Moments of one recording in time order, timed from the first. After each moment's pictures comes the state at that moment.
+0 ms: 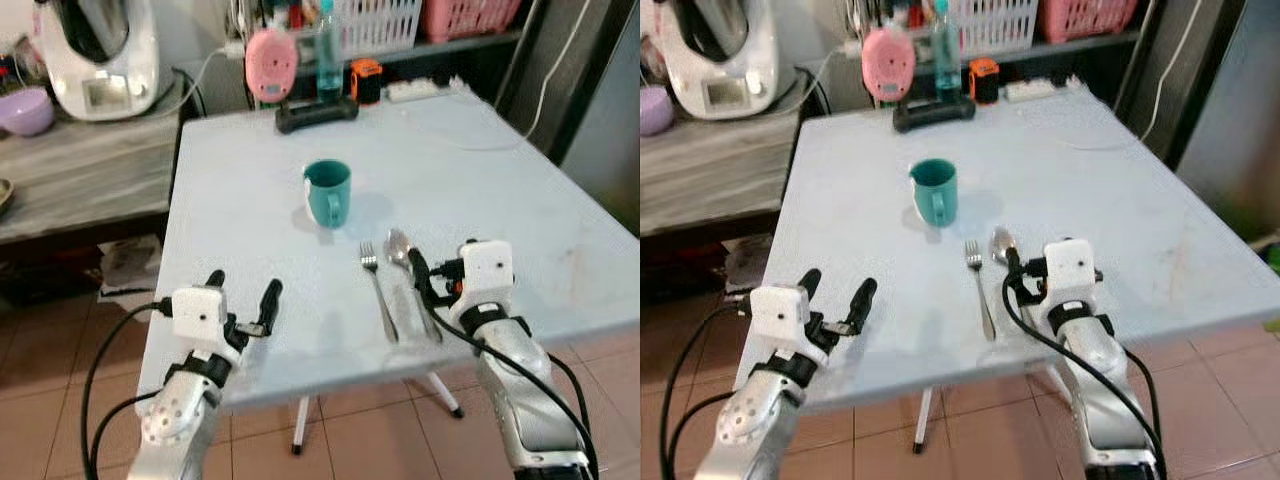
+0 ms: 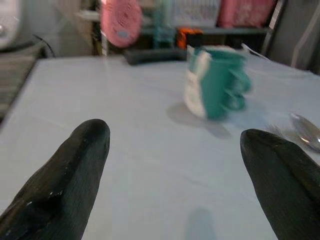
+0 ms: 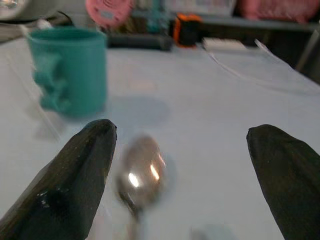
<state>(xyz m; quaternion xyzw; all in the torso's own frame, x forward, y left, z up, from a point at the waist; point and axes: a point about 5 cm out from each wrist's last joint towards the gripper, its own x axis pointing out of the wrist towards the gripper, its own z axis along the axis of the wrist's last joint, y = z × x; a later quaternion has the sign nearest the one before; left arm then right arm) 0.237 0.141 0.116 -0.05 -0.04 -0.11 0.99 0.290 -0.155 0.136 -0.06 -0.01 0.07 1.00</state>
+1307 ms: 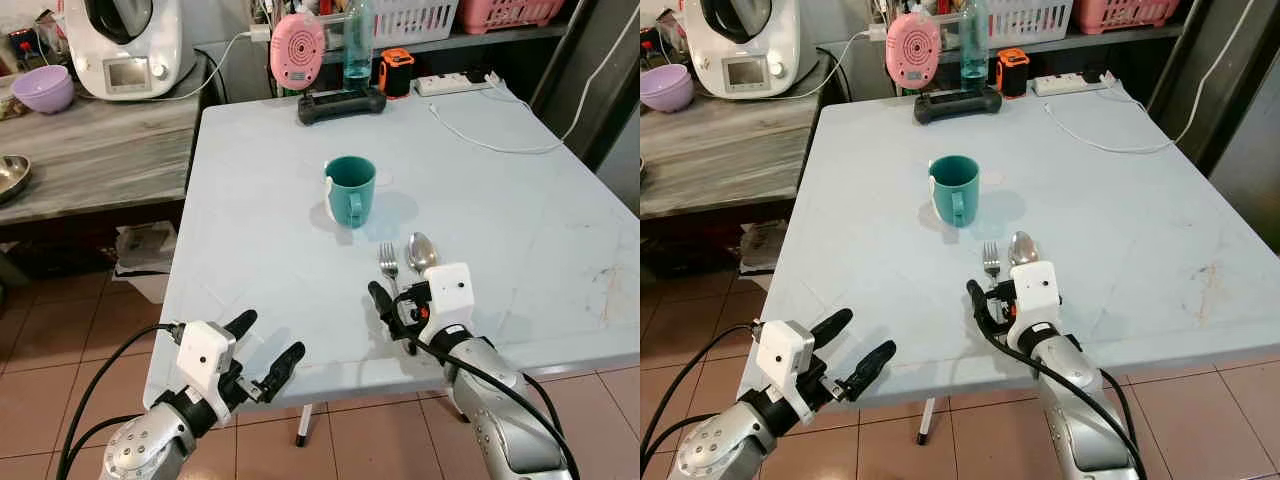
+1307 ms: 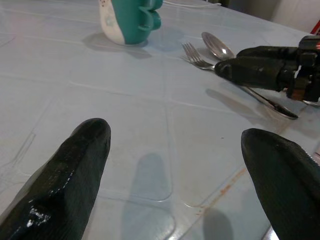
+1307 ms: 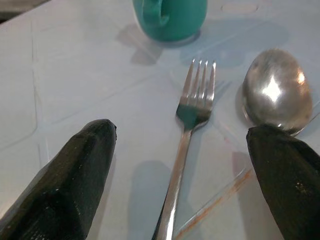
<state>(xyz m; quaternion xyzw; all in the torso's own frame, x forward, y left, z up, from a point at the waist) 0.203 0.141 0.096 -0.04 0.04 -0.32 0.94 0.272 -0.129 0.108 -0.01 0.10 0.16 0.98</state>
